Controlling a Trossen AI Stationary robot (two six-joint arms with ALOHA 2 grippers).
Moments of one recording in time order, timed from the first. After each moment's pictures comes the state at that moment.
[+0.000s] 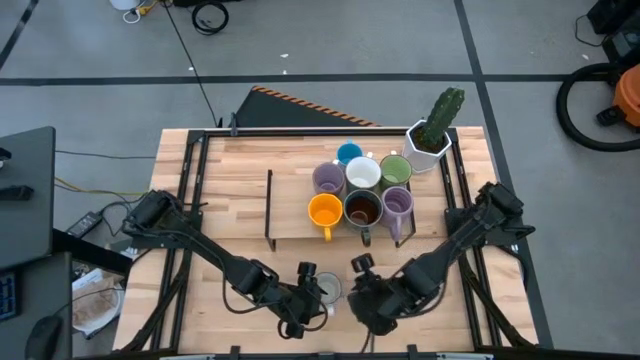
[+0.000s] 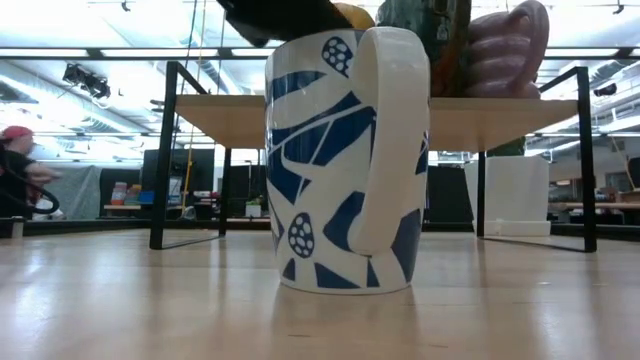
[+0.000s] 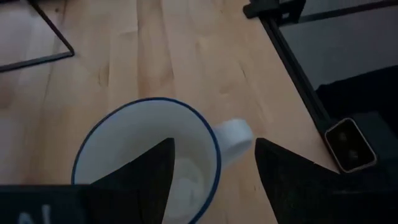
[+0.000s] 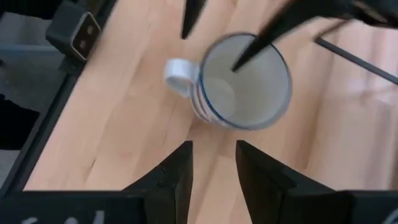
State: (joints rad) left arm -0.59 1.86 1.28 -0.11 -0.36 -0.21; right arm 0.67 1.86 1.65 -0.96 0.33 0.21
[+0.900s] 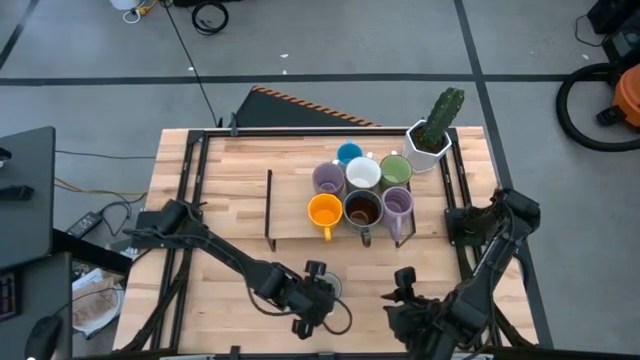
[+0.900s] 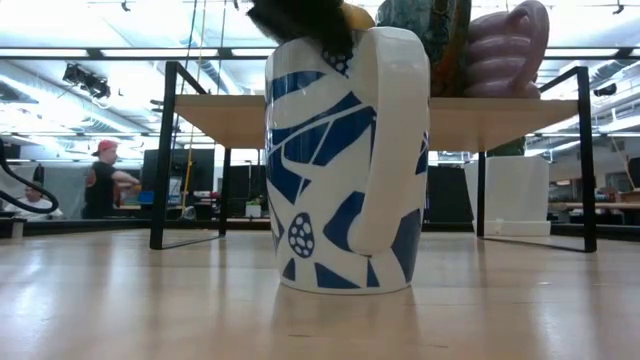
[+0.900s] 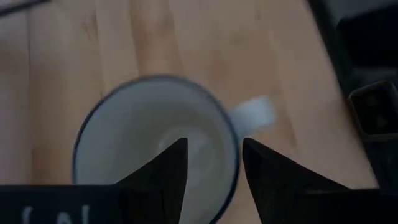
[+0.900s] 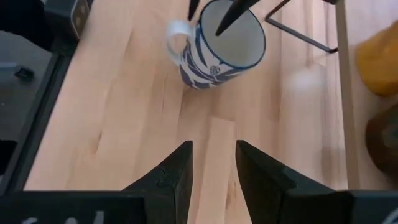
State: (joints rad) left arm -0.54 2.02 1.62 -0.58 -0.27 -0.22; right arm 0.94 1.82 1.59 -1.13 0.67 0.62
